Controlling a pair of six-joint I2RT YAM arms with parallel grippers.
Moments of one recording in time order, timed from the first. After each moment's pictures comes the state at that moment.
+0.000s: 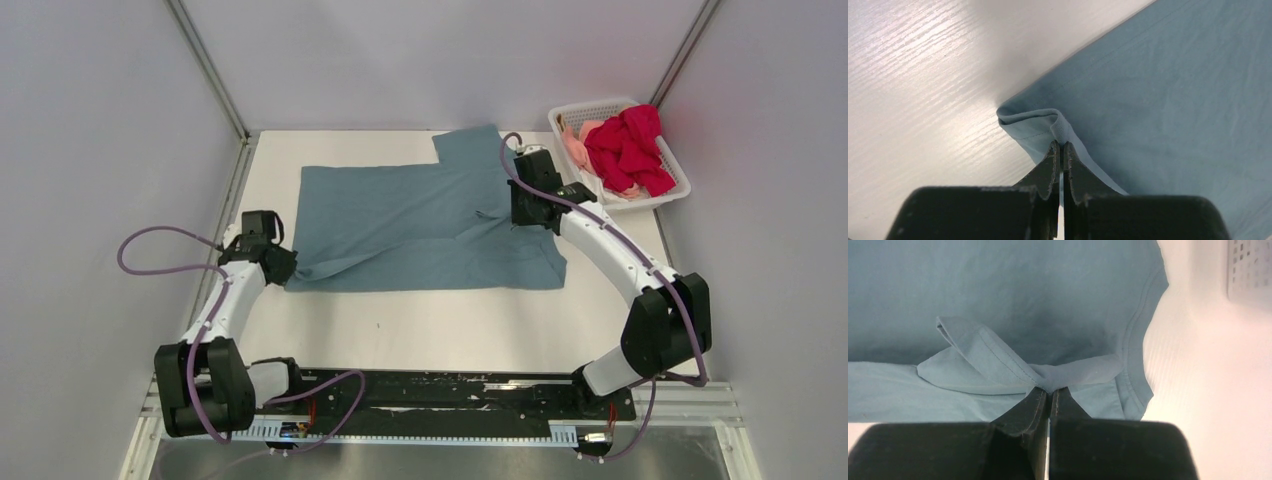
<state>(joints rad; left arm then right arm) 0.10 1.19 0.72 -0.59 -0.18 -1.01 0.40 1.52 1.27 -0.63 0.22 0.25</state>
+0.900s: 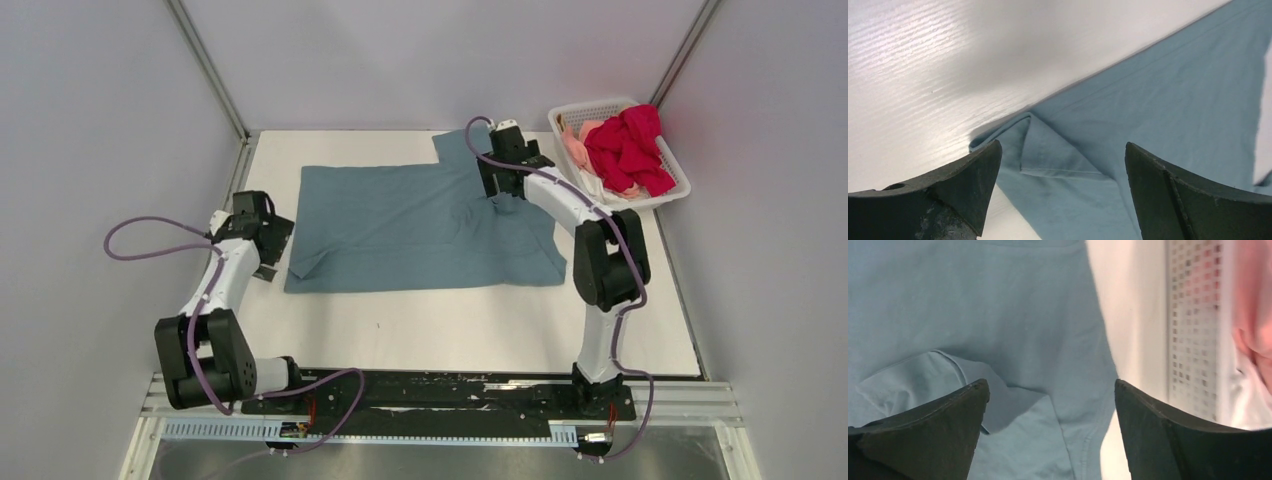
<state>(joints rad) 0.16 1.32 0.85 -0.57 -0.23 -1.09 0.37 1.99 1.59 -0.43 0.38 -0.02</state>
